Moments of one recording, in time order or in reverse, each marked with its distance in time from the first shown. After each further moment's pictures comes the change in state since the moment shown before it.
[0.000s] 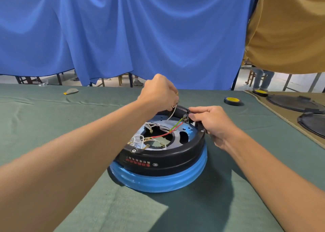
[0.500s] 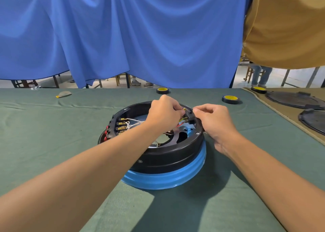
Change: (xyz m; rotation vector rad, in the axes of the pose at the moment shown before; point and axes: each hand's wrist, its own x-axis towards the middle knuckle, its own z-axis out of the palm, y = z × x) left_hand 0.007 -0.021 0.054 -0.027 -0.076 0.076; right_hand 0.008 0.007 -0.002 -0.028 0.230 -0.109
